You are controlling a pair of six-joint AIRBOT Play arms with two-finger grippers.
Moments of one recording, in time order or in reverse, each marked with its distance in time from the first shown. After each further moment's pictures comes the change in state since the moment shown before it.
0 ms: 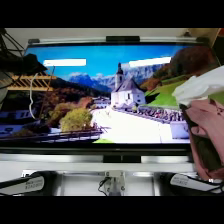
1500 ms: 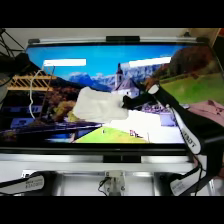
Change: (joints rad) left arm 0.075 0.001 0.000 0.001 0.000 -0.021; right arm 0.901 -0.332 -0.629 0.260 -0.482 -0.054
